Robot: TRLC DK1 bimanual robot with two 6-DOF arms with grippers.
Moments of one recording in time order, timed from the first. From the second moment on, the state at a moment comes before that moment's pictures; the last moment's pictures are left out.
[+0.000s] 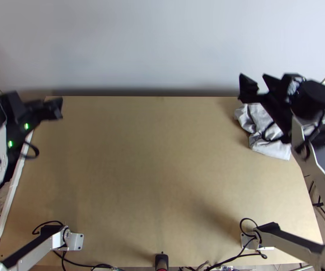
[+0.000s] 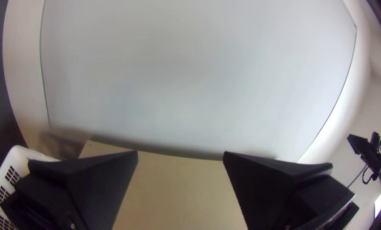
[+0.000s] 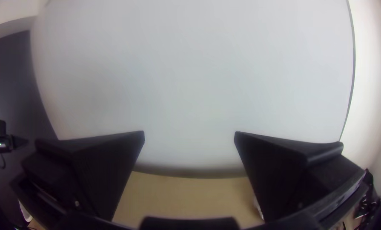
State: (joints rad) left arm 0.04 1.10 1.44 -0.64 0.13 -0.20; right arm 0.27 1.23 1.46 -0.31 0.02 0.21
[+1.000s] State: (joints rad) left arm 0.10 1.59 1.67 -0.73 0.07 -0.20; right arm 0.21 1.61 1.64 -0.33 0.05 0.17
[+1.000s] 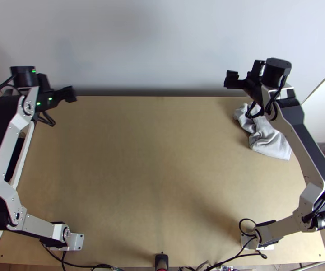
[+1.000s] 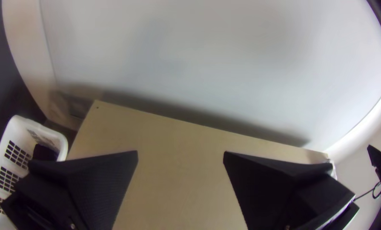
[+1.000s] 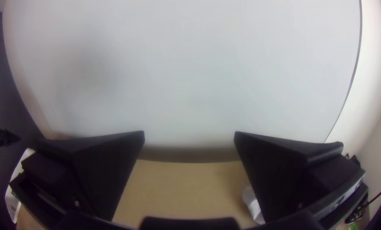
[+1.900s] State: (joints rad) left arm 0.80 1.77 1.34 -0.45 0.04 0.02; right arm 0.42 1.49 1.33 -0.25 0.12 0.10
